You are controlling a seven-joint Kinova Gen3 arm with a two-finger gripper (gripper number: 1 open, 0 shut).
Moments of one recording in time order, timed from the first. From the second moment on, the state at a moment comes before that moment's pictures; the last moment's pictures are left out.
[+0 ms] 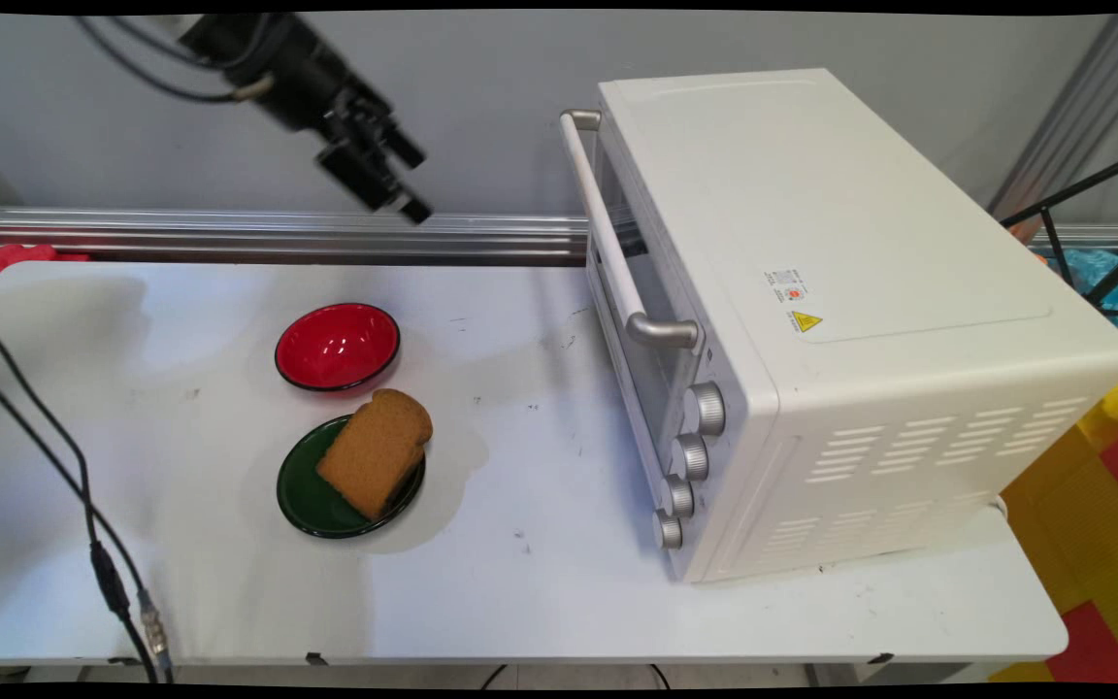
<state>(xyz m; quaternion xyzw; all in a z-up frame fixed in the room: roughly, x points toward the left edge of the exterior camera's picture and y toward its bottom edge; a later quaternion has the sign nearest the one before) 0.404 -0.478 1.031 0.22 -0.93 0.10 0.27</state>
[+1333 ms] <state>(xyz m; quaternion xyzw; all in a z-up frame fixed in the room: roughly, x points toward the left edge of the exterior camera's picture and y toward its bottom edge) 0.305 -0.526 1.082 0.21 -0.92 0.06 0.32</state>
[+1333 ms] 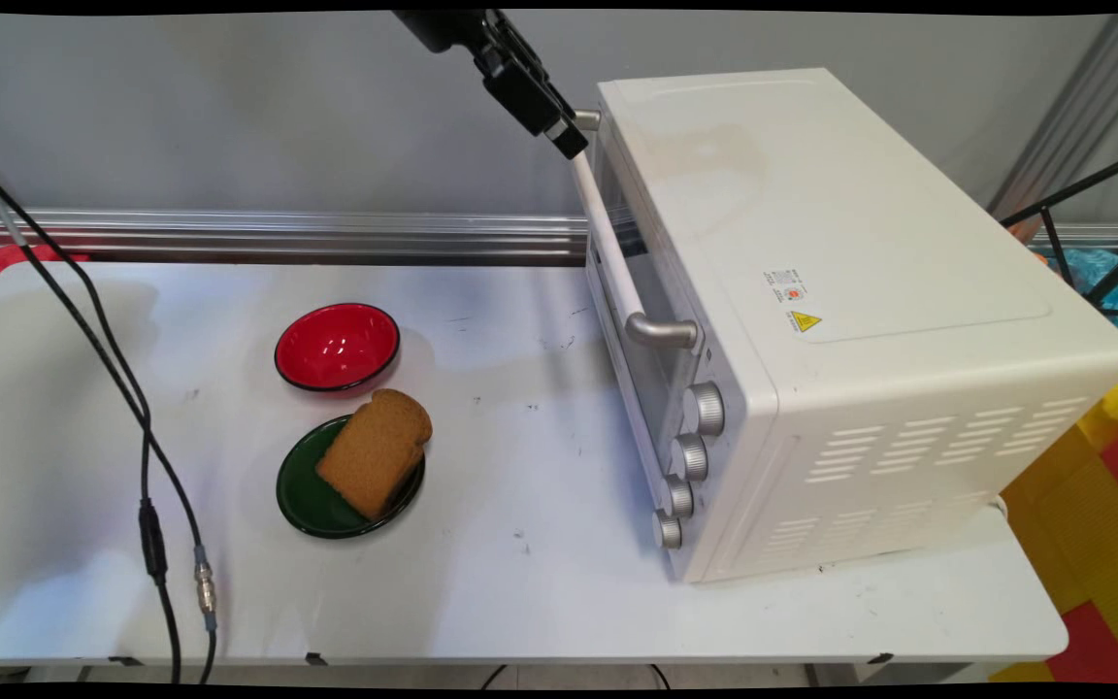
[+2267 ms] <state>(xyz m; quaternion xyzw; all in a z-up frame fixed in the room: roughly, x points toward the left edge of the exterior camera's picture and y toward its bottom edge) 0.295 -0.547 1.048 0.22 -0.91 0.03 0.34</state>
